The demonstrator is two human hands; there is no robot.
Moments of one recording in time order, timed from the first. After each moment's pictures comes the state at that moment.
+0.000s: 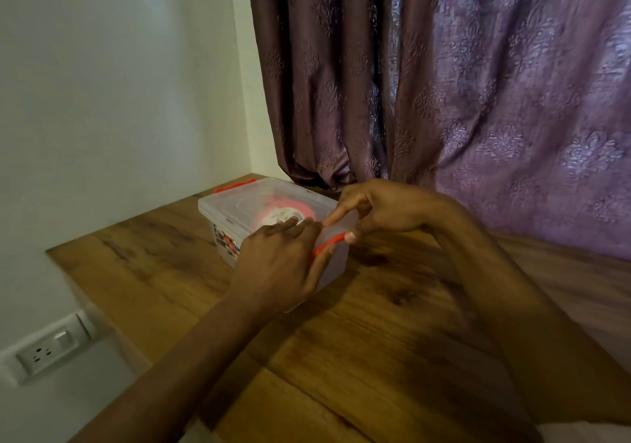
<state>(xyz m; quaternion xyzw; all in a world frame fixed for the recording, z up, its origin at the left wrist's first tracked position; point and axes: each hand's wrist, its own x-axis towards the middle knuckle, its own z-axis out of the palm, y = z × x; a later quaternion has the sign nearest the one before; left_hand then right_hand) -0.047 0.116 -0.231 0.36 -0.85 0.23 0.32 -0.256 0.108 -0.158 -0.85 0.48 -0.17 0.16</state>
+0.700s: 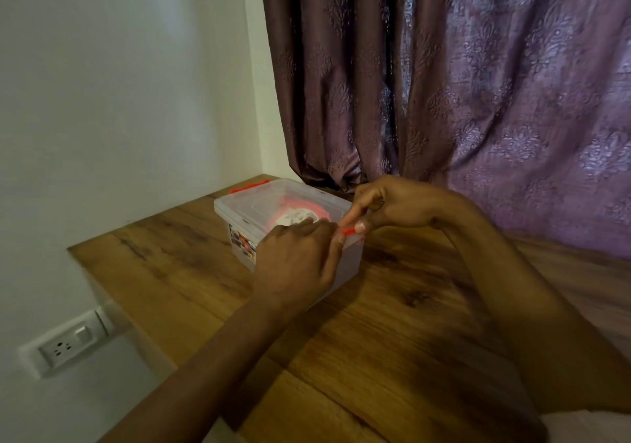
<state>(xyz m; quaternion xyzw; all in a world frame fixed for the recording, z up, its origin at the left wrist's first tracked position) -0.052 0.118 -0.232 0.38 -0.83 0.18 0.38 -0.257 0.099 -0.155 -0.84 0.46 -0.19 0.20</state>
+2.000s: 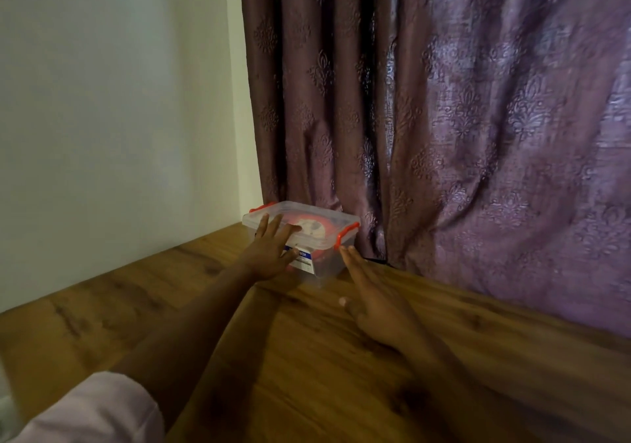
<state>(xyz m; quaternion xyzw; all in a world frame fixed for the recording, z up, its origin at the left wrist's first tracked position) -0.081 -0.143 -0.236 0.42 -0.88 0.04 0.23 -0.290 0.035 -0.262 -0.76 0.58 -0.29 -0.04</state>
